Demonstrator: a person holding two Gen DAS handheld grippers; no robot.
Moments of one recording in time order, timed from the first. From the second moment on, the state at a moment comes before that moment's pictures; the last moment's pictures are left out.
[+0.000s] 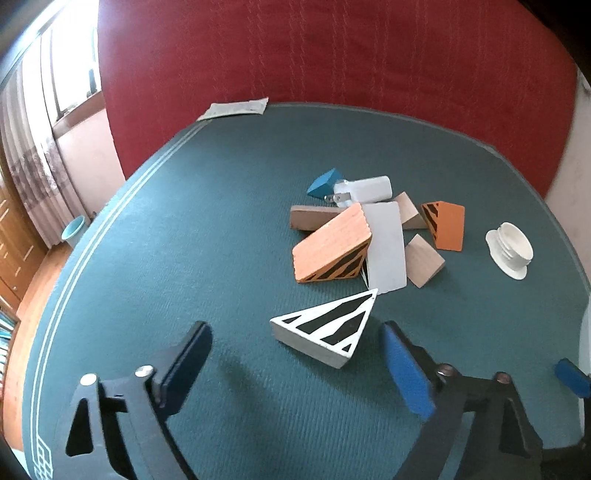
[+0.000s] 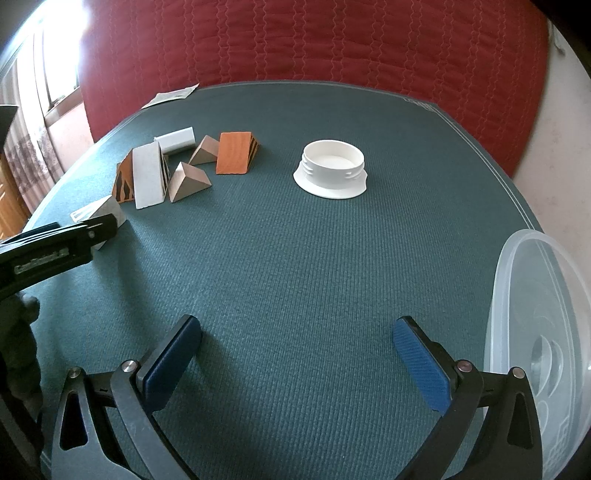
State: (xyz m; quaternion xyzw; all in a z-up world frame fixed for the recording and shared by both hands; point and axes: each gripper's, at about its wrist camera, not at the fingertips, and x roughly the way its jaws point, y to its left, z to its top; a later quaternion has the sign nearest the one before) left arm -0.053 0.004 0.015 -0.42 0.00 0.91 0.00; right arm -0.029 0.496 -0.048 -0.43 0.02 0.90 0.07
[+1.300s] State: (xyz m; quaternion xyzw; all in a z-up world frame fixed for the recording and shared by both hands) left arm -0.049 0.003 0.014 -0.41 0.00 0.91 0.05; right arm -0.105 0.510 -0.024 -0.38 0.08 0.91 0.13
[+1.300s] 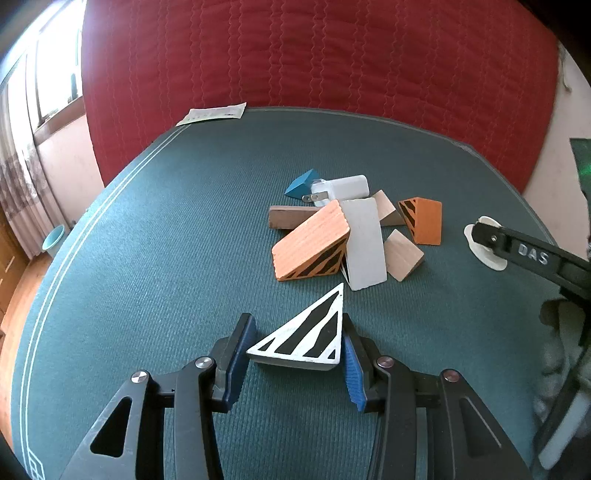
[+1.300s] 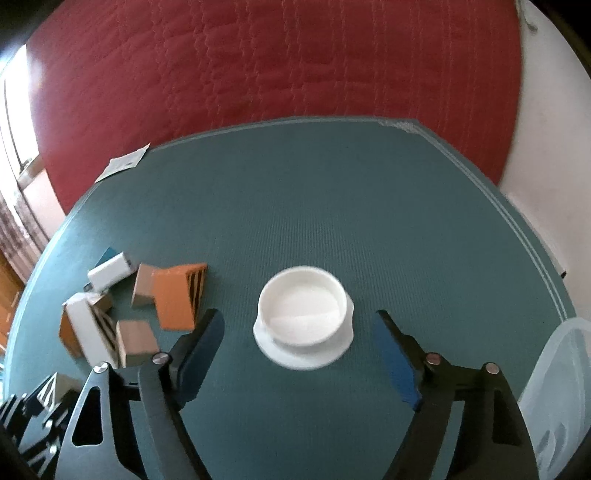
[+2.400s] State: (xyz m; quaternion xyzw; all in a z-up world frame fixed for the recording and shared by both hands) left arm -0.049 0.006 0.015 -0.41 0.01 0.91 0.05; right arm -0.091 0.499 -0.024 -0.38 0.05 0.92 0.12
